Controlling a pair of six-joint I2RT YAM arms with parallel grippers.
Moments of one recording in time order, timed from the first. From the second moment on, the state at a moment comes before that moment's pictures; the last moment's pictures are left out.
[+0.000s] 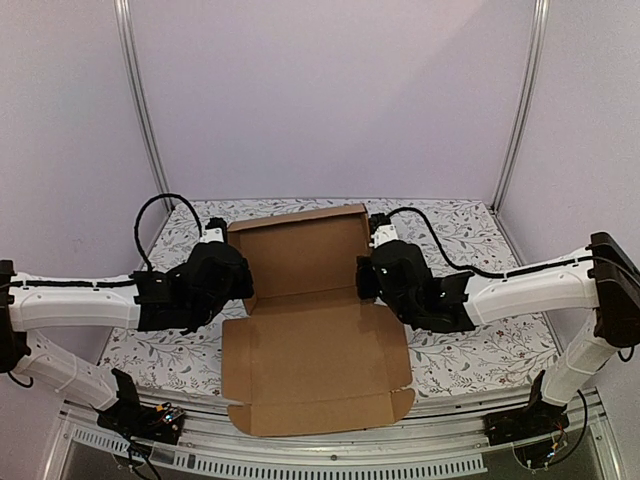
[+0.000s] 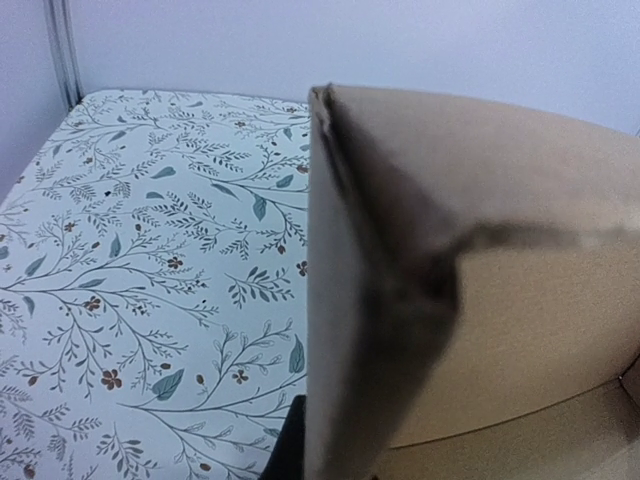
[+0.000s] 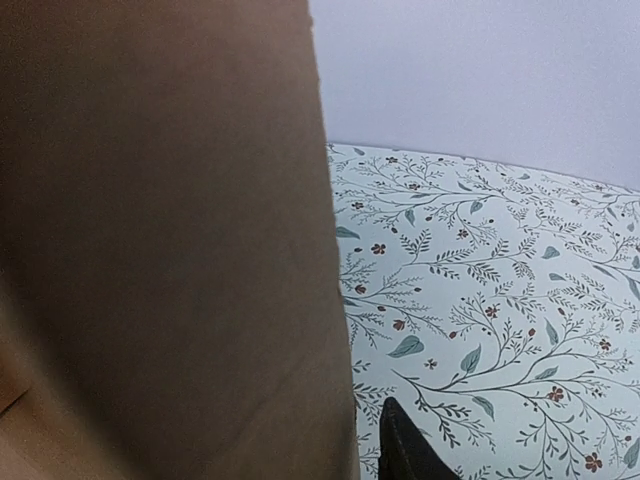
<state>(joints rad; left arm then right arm) -0.97 1.26 0.73 -0.10 -0.78 -0.69 1.07 1.62 0.94 0.24 0.72 0.40</state>
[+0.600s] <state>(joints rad) -0.96 1.27 0.74 -0.10 -0.79 -0.70 1.15 1.65 0.94 0.23 0.83 0.44</state>
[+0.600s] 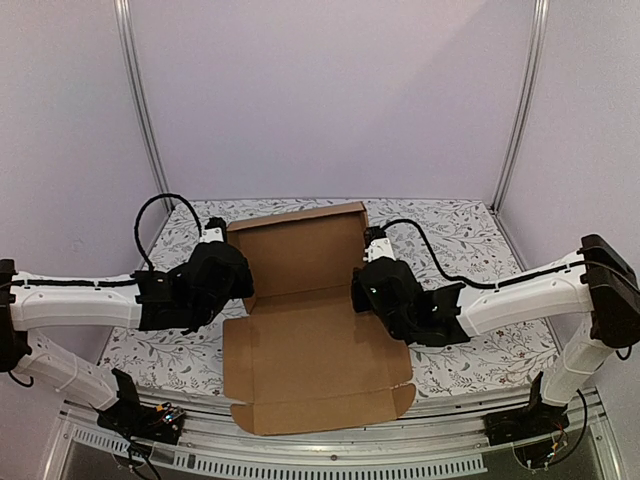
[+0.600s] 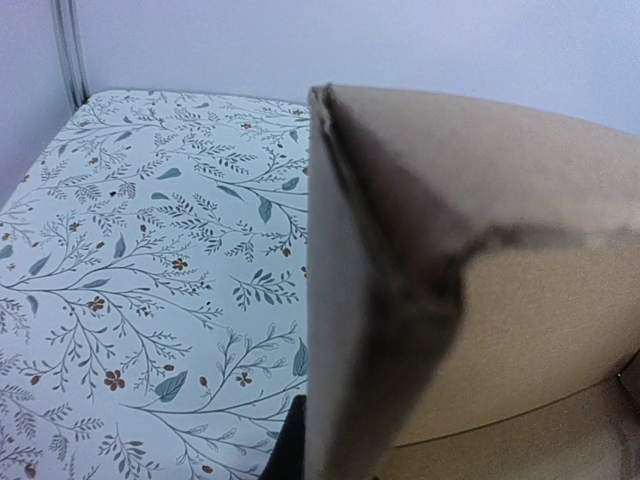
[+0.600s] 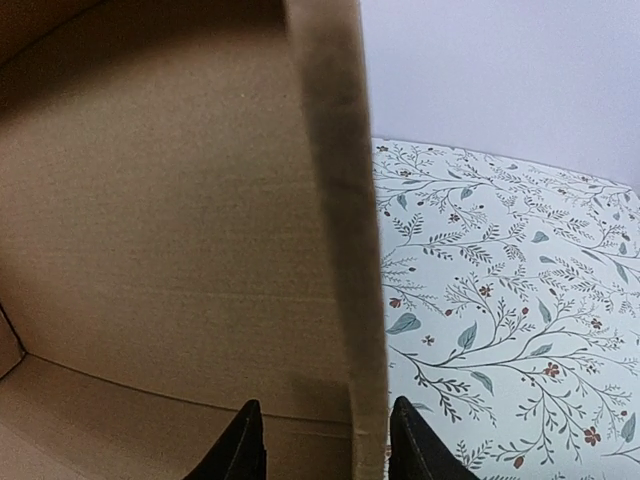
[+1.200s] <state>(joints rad) -0.96 1.25 0.74 -0.12 -0.79 -0.70 1.14 1.67 0.92 0.21 0.86 0.45</state>
